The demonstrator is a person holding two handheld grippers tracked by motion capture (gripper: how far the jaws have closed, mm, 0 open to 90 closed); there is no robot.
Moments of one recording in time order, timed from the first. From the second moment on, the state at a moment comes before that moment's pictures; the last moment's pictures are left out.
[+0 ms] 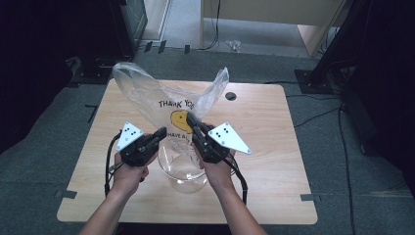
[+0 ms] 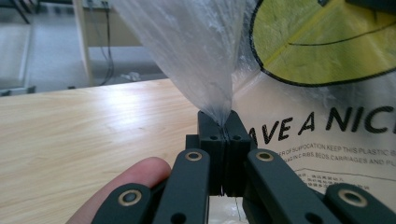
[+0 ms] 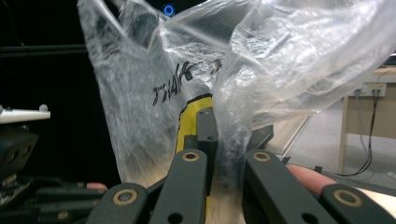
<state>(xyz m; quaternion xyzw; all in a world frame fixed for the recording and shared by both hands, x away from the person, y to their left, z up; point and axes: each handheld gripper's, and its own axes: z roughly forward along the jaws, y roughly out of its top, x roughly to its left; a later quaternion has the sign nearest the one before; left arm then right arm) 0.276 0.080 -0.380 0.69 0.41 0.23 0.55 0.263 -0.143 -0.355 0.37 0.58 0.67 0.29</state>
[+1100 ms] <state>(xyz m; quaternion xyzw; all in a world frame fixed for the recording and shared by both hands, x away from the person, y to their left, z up) 0.248 0.070 -0.409 0.74 0.35 0.21 0.54 0.242 -0.178 -0.382 0.32 0.67 0.62 0.24</state>
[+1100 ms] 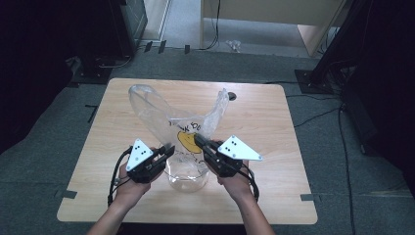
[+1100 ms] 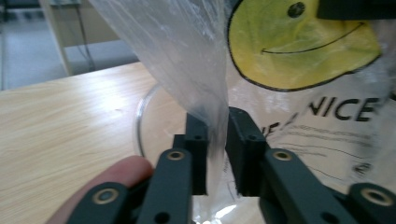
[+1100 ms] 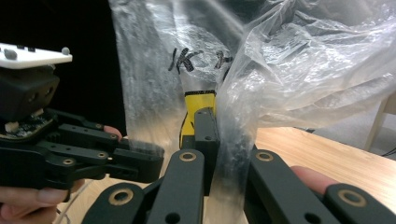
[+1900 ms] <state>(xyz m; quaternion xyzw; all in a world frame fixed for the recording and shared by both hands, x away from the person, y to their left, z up) 0.252 0.081 -0.405 0.73 0.35 0.23 0.54 0.237 -0.187 -0.391 0.33 0.68 0.61 0.24</state>
